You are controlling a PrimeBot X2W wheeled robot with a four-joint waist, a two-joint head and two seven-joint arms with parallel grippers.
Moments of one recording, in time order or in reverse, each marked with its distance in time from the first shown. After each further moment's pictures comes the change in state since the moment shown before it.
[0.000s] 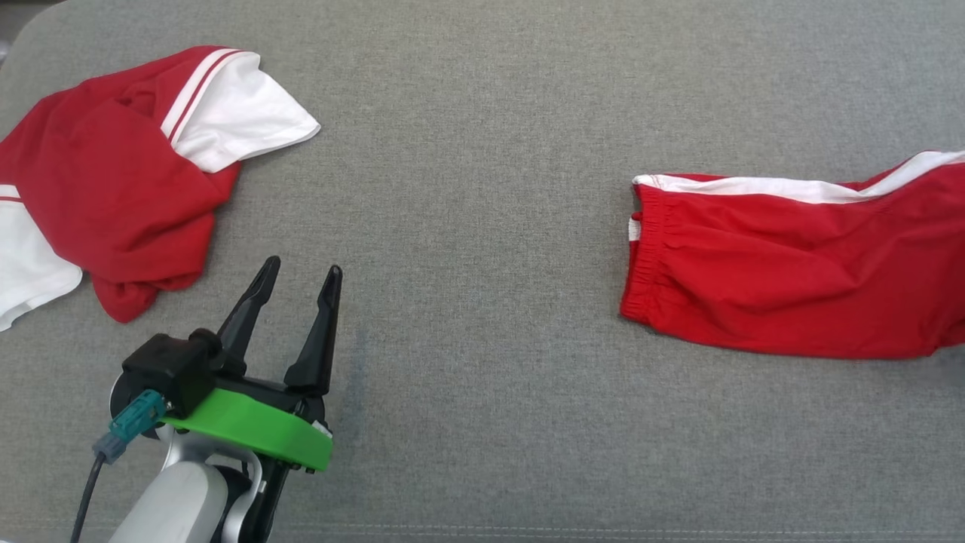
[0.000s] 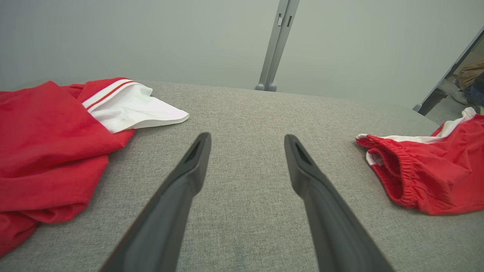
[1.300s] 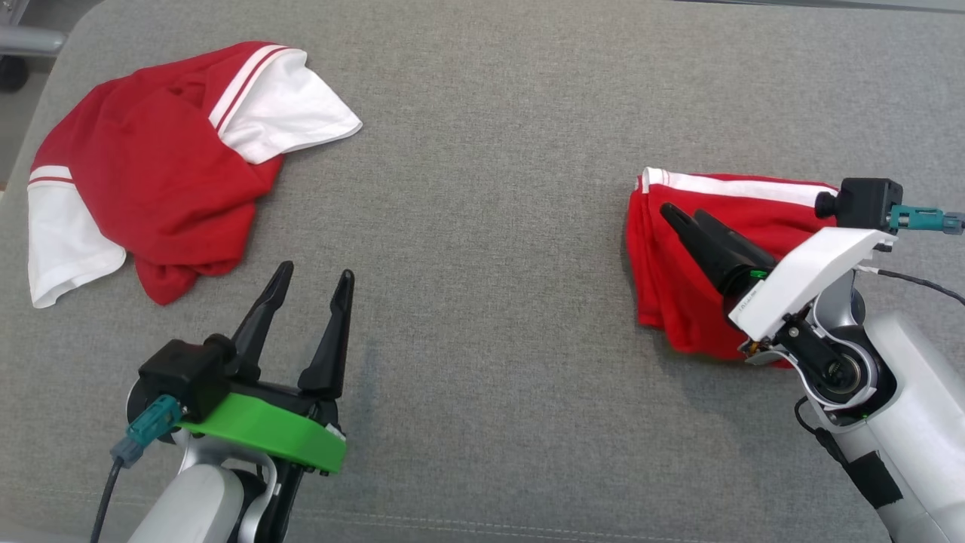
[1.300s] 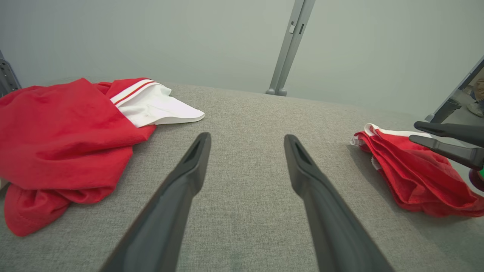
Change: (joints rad) left arm 0.001 -0.032 -0.015 0.020 0.007 0.004 -0.017; right arm -0.060 0.290 0.365 -0.339 -0.245 -0.052 -0.024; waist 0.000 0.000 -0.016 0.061
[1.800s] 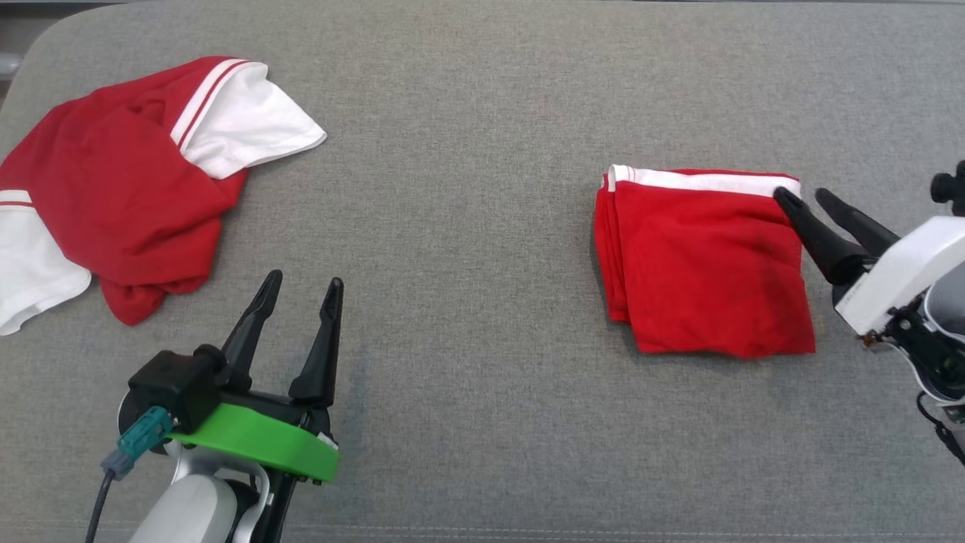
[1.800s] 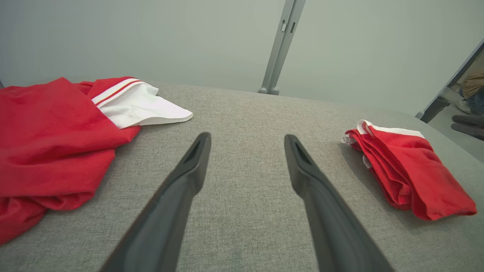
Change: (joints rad) left arm 0.030 0.008 0.030 -0.008 0.000 0.000 -0.009; right arm 0.022 -0.188 -0.051 -0.067 -0.082 -0.003 -0.010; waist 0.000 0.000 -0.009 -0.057
